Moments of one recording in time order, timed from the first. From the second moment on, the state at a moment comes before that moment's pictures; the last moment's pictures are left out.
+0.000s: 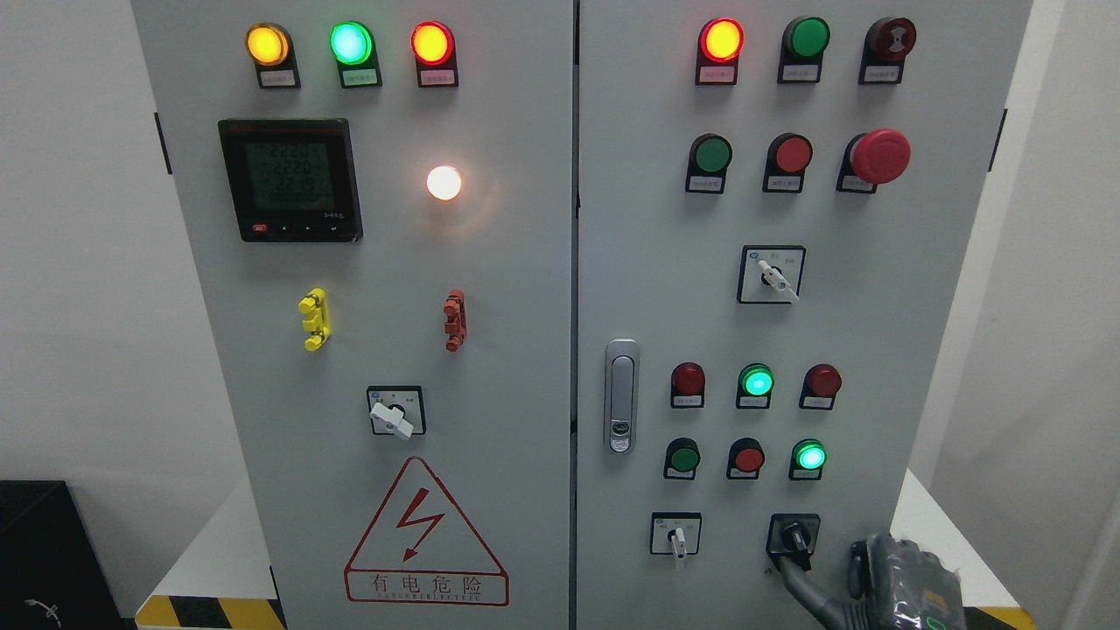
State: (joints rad) left arm 0.04 -0.10 0.00 0.00 0.00 -0.20 0.08; right arm -0.27 0.11 -0.20 -1.62 1.24 0.18 0.09
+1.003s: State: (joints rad) left arm 0.04 -0.10 0.00 0.00 0.00 -0.20 0.08; right arm -0.28 0.11 -0.22 -1.62 1.22 0.19 0.10
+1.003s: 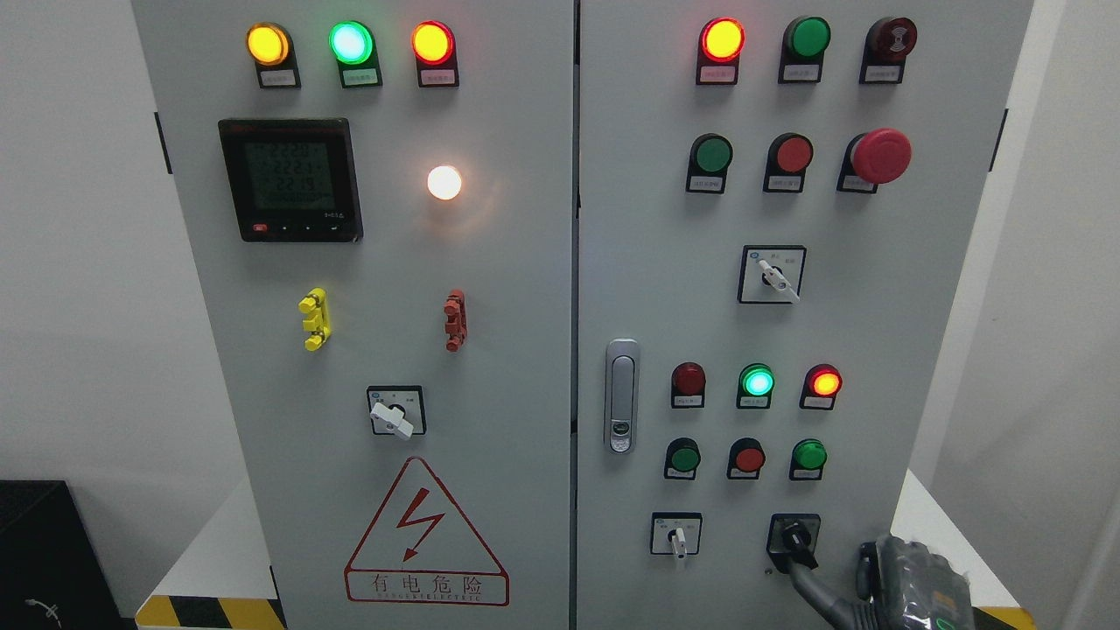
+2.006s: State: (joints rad) left arm 0.04 -0.10 0.00 0.00 0.00 -0.20 0.09; right arm -0.29 0.11 -0.24 -1.62 1.20 0.19 0.11
